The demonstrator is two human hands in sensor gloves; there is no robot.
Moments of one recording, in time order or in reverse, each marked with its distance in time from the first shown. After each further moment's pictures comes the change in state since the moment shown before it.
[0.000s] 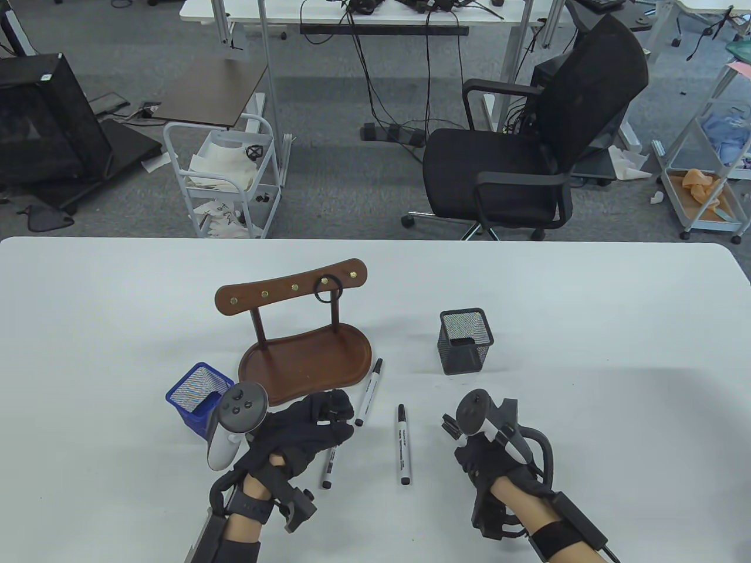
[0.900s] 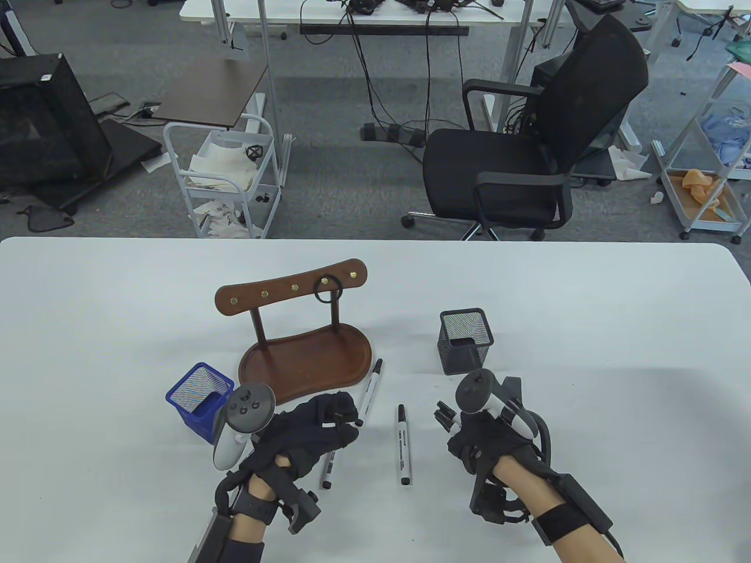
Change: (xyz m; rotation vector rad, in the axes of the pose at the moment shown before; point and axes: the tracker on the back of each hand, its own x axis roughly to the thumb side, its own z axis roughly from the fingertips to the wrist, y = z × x) left_hand -0.002 -0.006 -0.004 -0.020 0.013 -0.014; right_hand 0.012 -0.034 0.003 0.173 -0.113 -0.112
